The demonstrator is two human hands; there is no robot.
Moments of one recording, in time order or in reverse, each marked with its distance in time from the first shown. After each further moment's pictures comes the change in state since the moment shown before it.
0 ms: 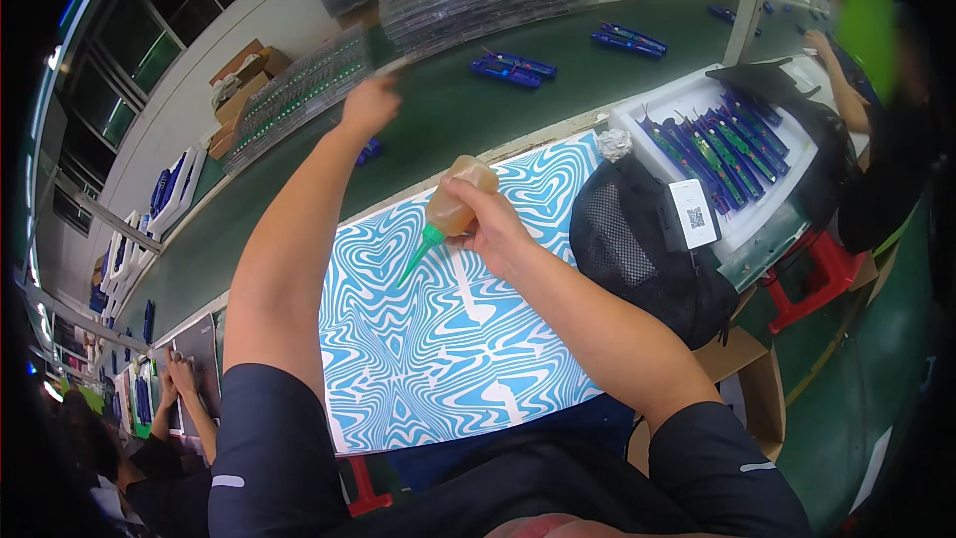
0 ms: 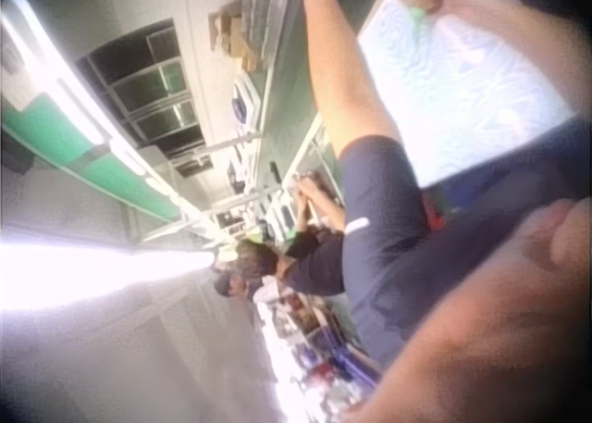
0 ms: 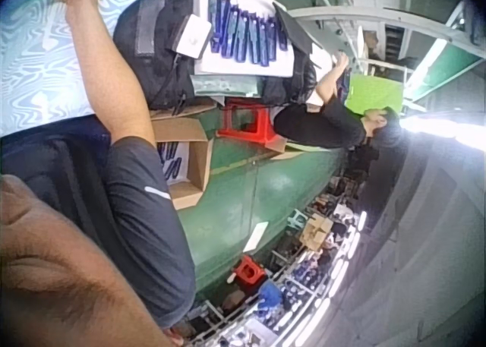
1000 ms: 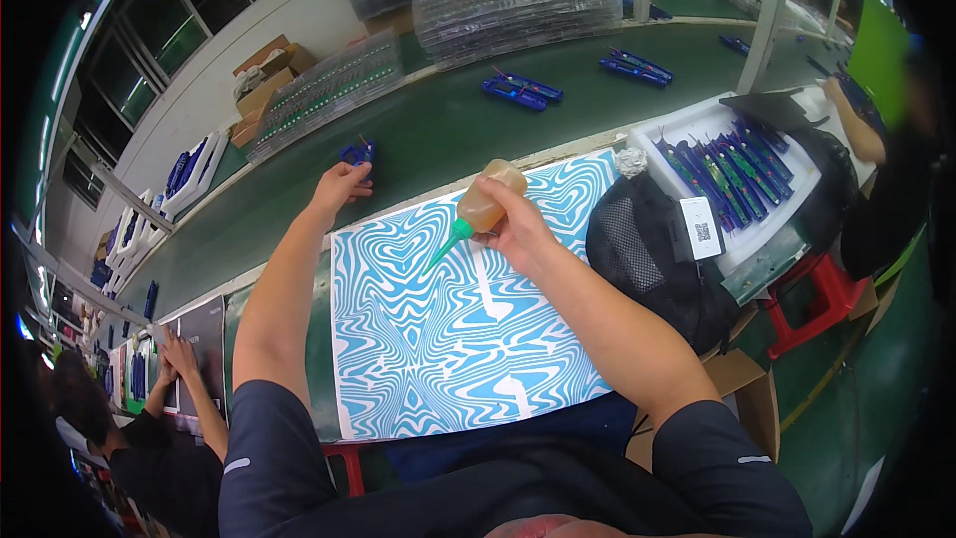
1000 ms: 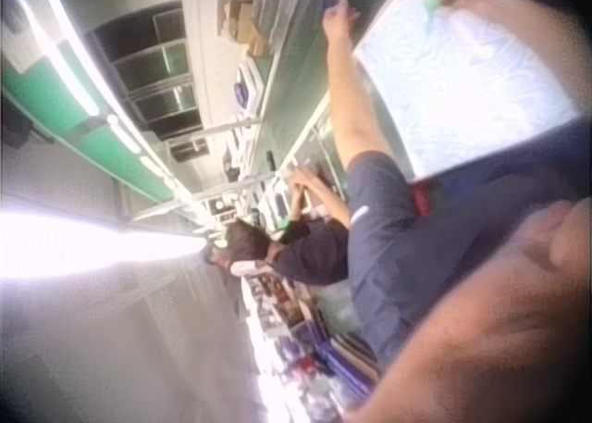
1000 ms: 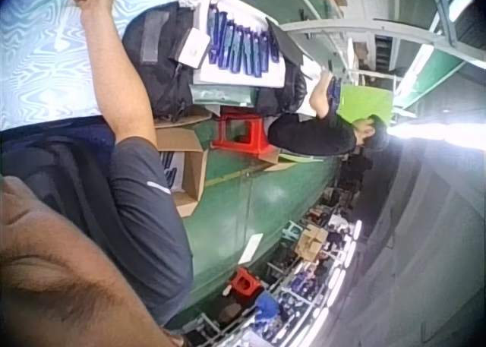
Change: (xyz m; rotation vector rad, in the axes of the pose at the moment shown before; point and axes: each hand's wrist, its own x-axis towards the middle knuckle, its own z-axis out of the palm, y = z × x) left_hand -0.119 -0.133 -0.029 -0.660 -0.137 -0.460; right_hand 0.009 0.000 -0.006 0.063 0.014 0.034
